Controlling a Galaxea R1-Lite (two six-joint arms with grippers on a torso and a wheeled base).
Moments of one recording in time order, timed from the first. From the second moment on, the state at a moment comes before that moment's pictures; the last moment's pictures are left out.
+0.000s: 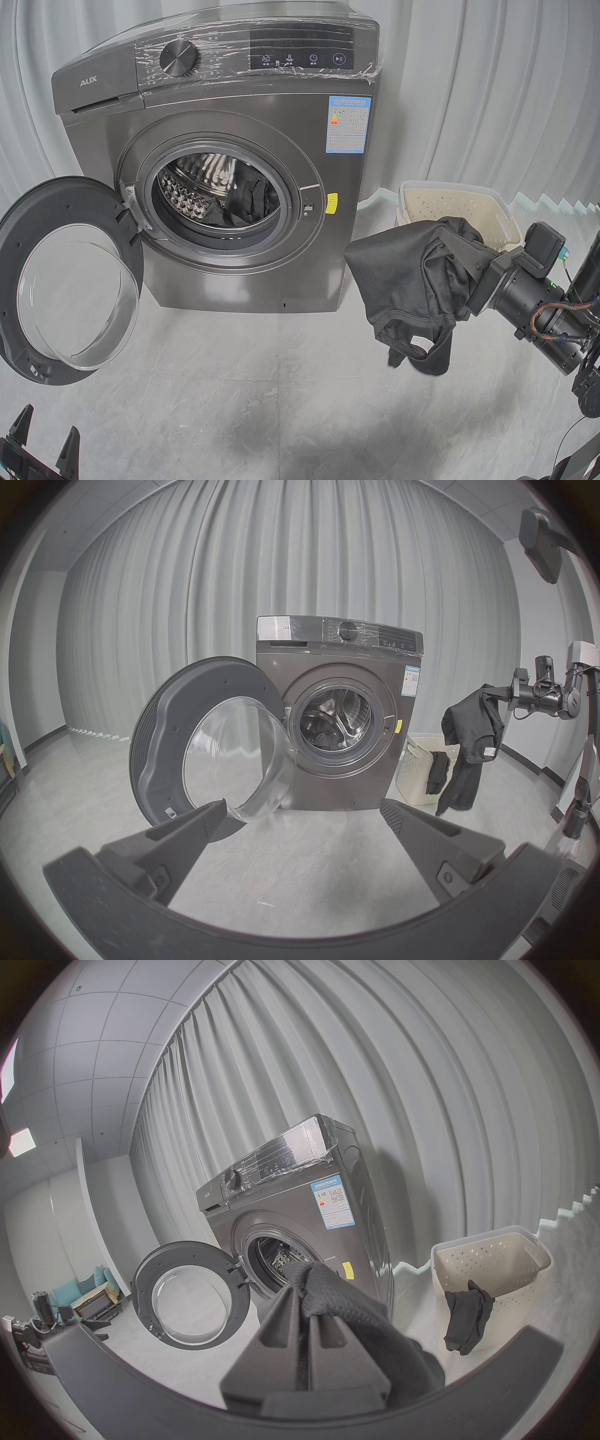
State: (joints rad) left arm 0.00 0.02 -0.02 0.00 0.01 -0.05; right arm 0.65 1.48 -0.45 -1.19 -0.09 0.18
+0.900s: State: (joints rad) left arm 0.00 0.02 -0.02 0.00 0.01 -0.05; right arm 0.65 1.48 -0.44 -1.19 -0.09 0.18
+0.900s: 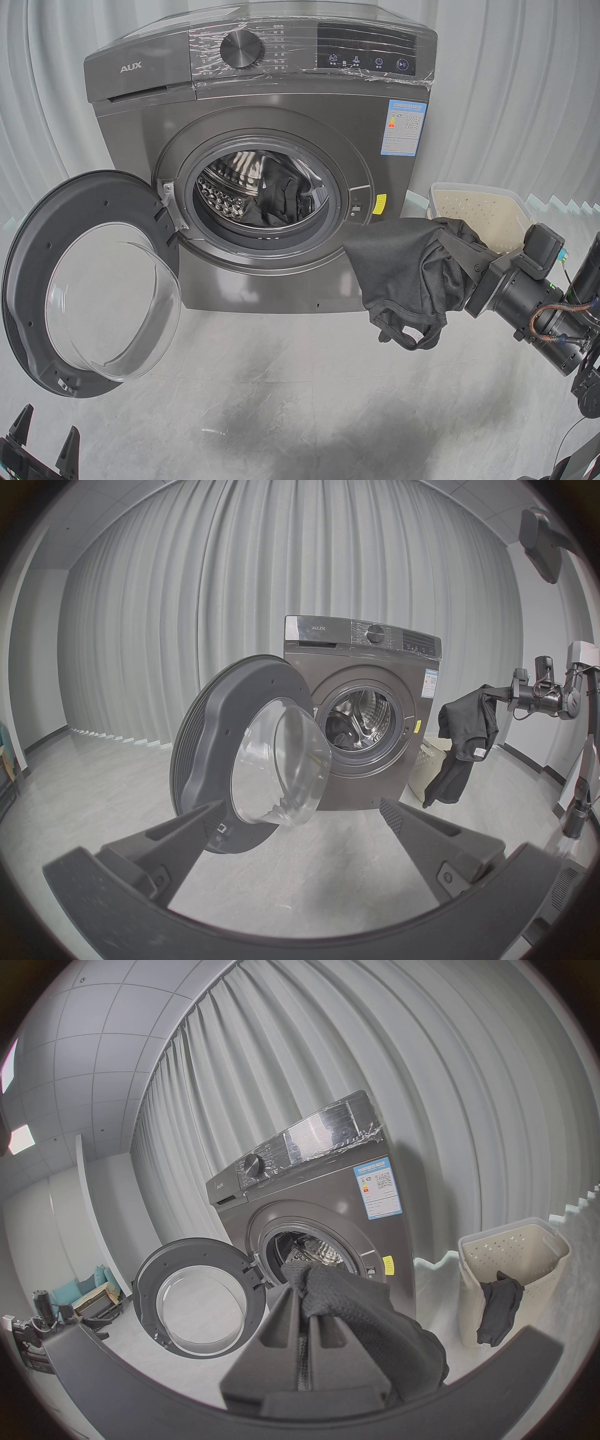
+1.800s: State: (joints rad) left arm 0.00 0.02 -0.02 0.01 0.01 -0.05; right arm 0.65 1.48 -0.44 -1.19 -0.10 0.18
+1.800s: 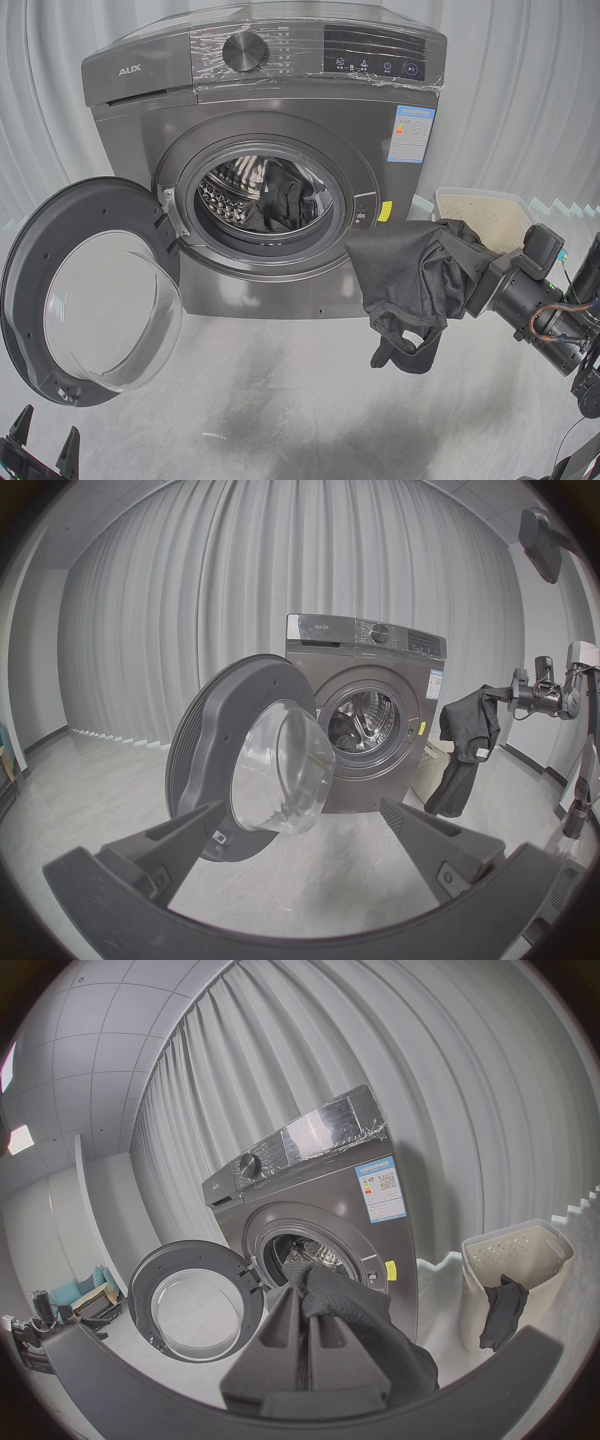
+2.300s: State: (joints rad) left arm 0.00 0.02 -0.02 0.01 0.01 -0.05; right arm 0.65 1.48 -0.43 -1.19 -0.10 0.18
